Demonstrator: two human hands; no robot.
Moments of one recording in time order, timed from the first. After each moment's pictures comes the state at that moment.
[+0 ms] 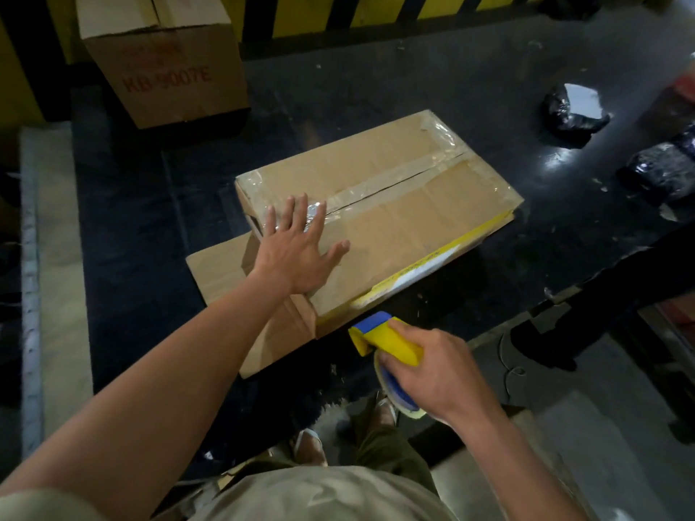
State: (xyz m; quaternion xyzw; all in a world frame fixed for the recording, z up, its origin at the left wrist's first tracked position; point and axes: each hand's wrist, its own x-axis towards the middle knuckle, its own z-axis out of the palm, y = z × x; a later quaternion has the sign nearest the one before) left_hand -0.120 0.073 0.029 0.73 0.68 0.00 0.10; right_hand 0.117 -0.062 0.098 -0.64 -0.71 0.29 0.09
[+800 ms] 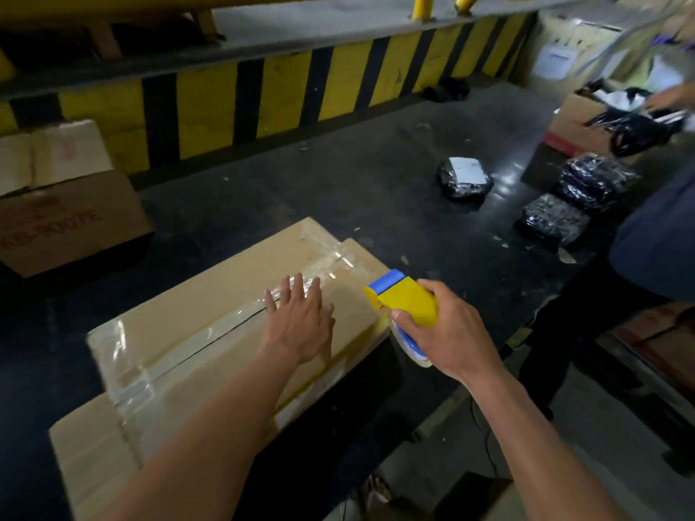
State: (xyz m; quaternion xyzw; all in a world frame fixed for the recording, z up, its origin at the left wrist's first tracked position) left_hand 0.071 0.190 0.058 0.75 0.65 0.00 0.12; right_hand 0.302 0.119 0.144 -0.67 -0.63 0.24 0.30
